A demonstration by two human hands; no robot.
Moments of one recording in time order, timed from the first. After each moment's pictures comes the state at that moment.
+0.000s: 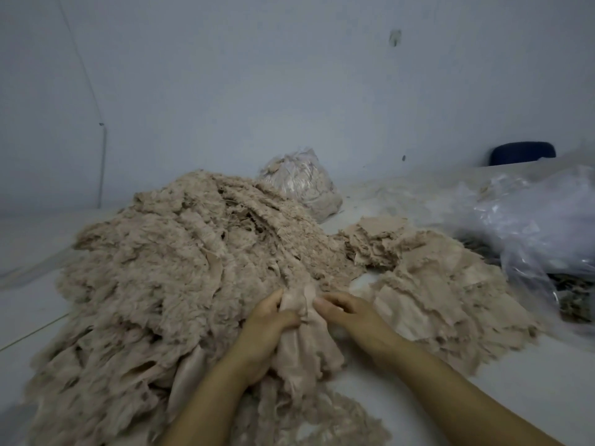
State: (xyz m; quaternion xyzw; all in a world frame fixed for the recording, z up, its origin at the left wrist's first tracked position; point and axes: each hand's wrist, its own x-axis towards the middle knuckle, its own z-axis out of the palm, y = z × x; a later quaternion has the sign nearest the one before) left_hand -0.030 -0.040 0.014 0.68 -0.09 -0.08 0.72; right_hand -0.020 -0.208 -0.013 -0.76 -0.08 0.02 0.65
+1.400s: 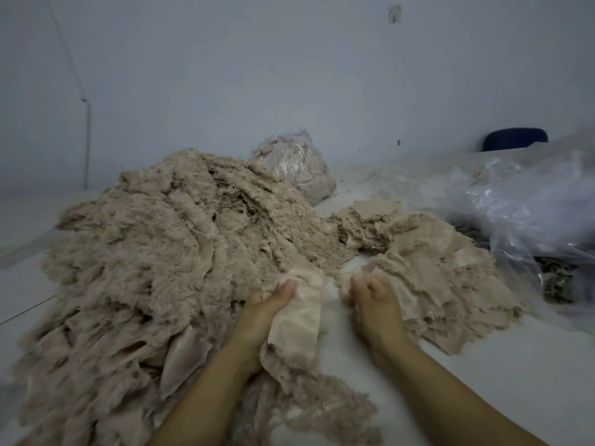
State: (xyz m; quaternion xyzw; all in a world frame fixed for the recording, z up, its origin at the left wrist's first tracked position) left_hand -0.028 -0.047 -0.007 0.59 -0.02 -0.12 0.80; right_hand -0.031 -0.218 -0.030 -0.72 0.07 -0.19 0.67
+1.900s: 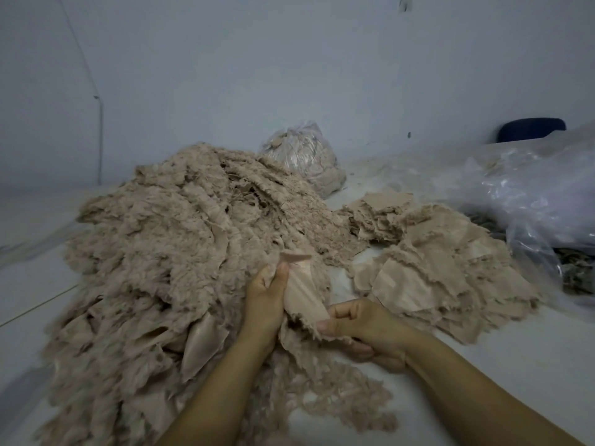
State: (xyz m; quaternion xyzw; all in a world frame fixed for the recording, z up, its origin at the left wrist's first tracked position) left_hand -0.018 -0.046 -0.012 0.65 0.00 0.10 0.75; right_hand -0.052 -0.213 -0.022 -0.64 -0.11 0.26 0.71
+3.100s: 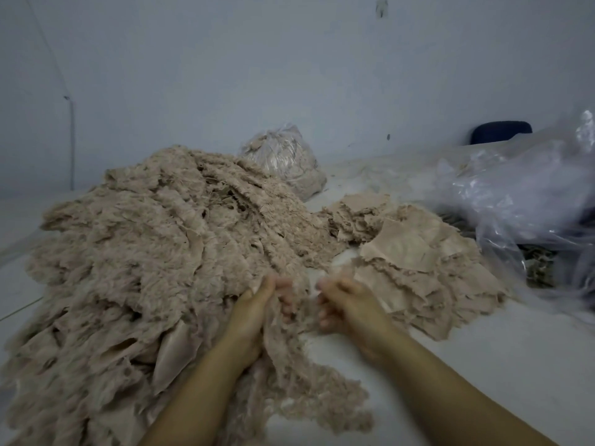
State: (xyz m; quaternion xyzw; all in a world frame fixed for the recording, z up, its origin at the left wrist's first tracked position) left_hand -0.025 -0.048 -0.013 0.61 -0.03 -0.10 0.79; right_hand -0.049 -0.212 -0.020 -0.61 0.01 0.03 0.79
